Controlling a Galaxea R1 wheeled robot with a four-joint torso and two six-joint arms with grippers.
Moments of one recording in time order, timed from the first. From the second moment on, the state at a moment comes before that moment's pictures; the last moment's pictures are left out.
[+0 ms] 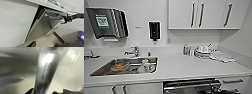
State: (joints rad) left arm 1.17 1.62 -0.90 0.19 -0.34 0.07; right arm -0.68 2.37 -1.72 0.00 -0.33 1.41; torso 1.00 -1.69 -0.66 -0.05
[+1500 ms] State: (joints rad) left arm 1.17 1.63 -0.90 0.19 -0.33 0.07; right arm -0.88 2.36 -1.76 0.03 -0.21 1.52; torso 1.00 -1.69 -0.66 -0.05
